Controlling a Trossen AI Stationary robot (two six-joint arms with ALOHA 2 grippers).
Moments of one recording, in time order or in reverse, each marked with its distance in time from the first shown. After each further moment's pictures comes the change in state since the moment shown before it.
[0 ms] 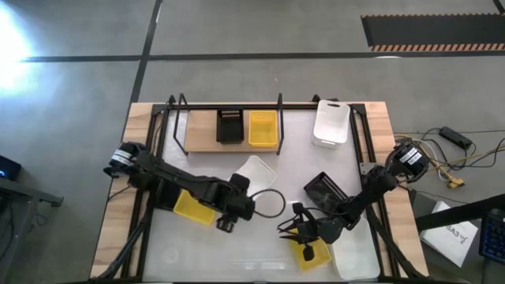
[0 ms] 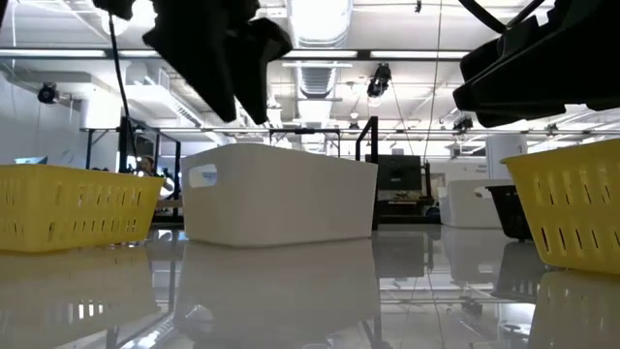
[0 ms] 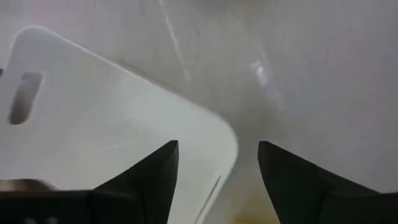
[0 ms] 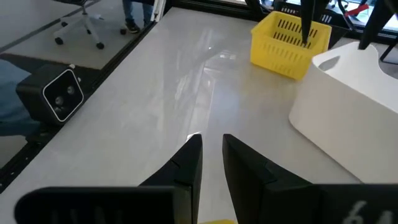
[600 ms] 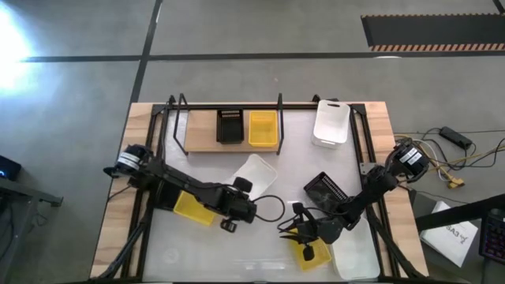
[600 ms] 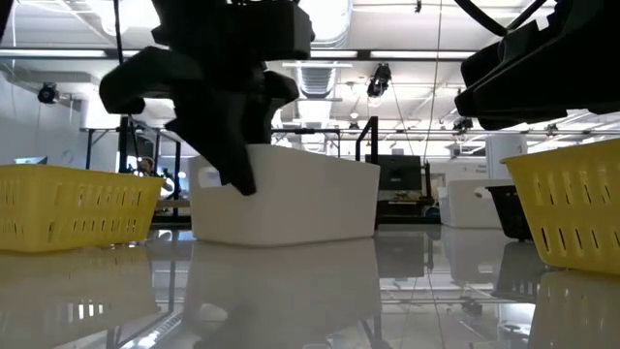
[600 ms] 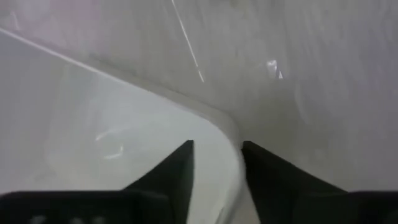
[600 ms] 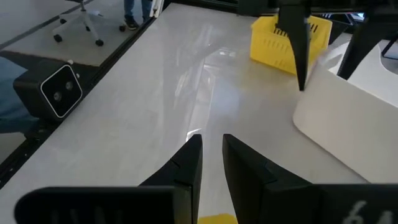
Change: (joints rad) left arm 0.005 0.065 -0.152 0.234 -0.054 0.034; right arm 0.000 0.000 0.000 -0.015 0.000 0.011
